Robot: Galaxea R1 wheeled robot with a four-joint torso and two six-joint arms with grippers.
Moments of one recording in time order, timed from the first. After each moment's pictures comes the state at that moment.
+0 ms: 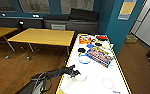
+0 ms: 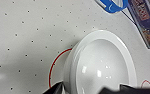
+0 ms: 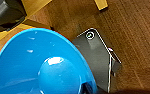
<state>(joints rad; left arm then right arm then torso) 0.36 3.04 -2.42 -0.07 0.49 -0.55 -1.59 2.06 -1.42 0.23 0.53 -0.01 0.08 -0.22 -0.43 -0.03</state>
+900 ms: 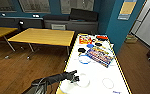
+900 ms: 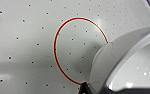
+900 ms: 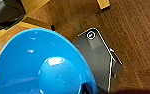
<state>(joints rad) 0.44 3.05 -2.37 0.04 0.51 -0.55 -1.55 2.08 -1.45 0.23 0.48 -0.01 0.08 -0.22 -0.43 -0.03</state>
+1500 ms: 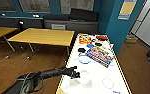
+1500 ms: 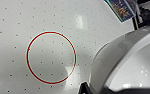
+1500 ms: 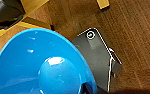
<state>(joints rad) 0.34 2.84 -1.97 0.05 0.54 -0.55 -1.55 2.08 -1.45 0.23 0.48 0.00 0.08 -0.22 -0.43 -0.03</state>
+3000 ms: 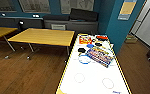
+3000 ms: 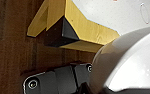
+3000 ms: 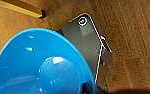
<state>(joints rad) 0.74 2.01 -1.24 0.24 0.38 -0.53 -1.56 2.19 -1.64 0.21 0.35 0.00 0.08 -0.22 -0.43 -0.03</state>
